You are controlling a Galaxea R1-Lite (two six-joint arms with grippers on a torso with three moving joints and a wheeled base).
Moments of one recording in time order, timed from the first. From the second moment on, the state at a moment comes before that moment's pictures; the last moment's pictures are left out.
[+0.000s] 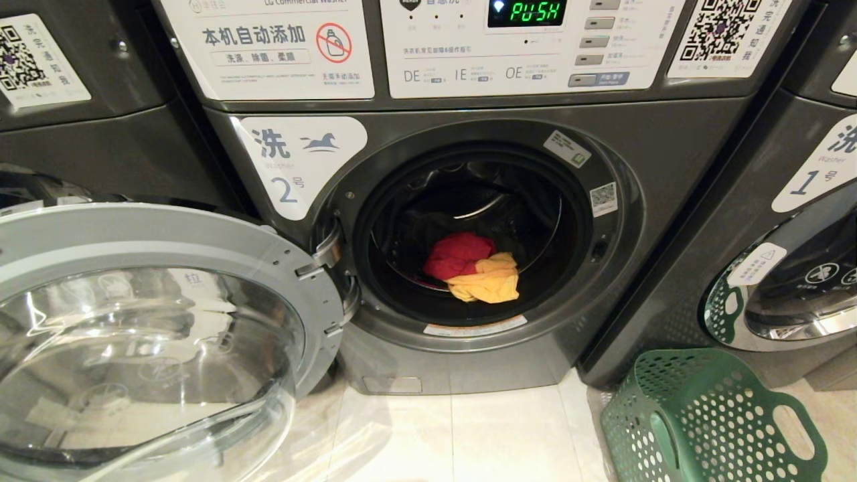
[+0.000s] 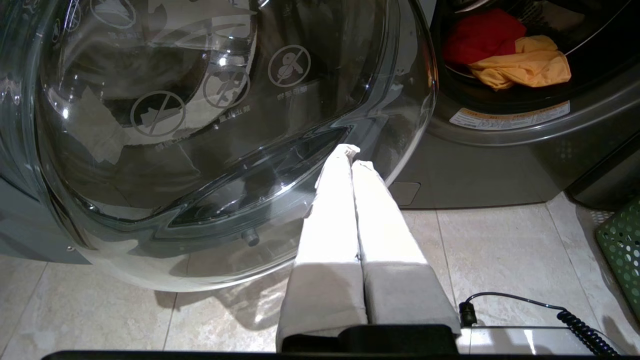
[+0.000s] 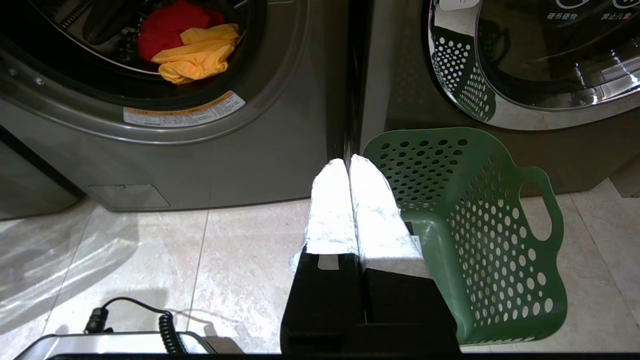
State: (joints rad) left arm 0.00 0.00 0.00 -0.01 0.00 -0.02; right arm 0.00 0.00 0.00 0.00 -0.02 0.04
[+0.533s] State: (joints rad) left arm 0.00 0.00 0.00 -0.01 0.00 -0.02; right arm 0.00 0.00 0.00 0.00 -0.02 0.04
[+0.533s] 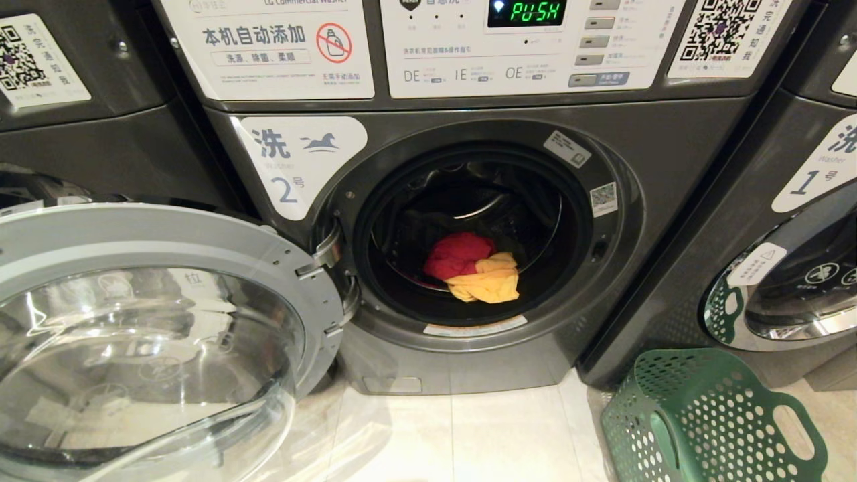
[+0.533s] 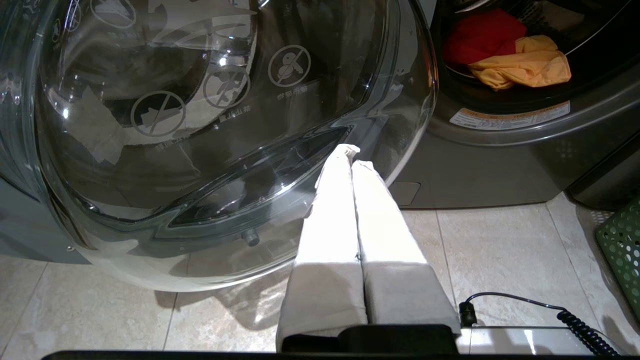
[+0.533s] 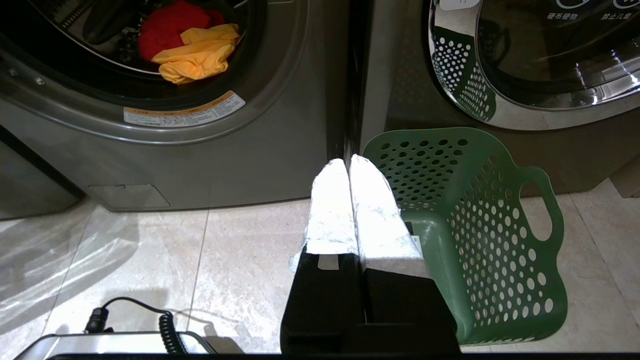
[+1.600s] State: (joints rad) left arm 0.00 0.00 0.00 -0.01 0.00 -0.02; right arm 0.00 0.00 0.00 0.00 -0.02 0.04
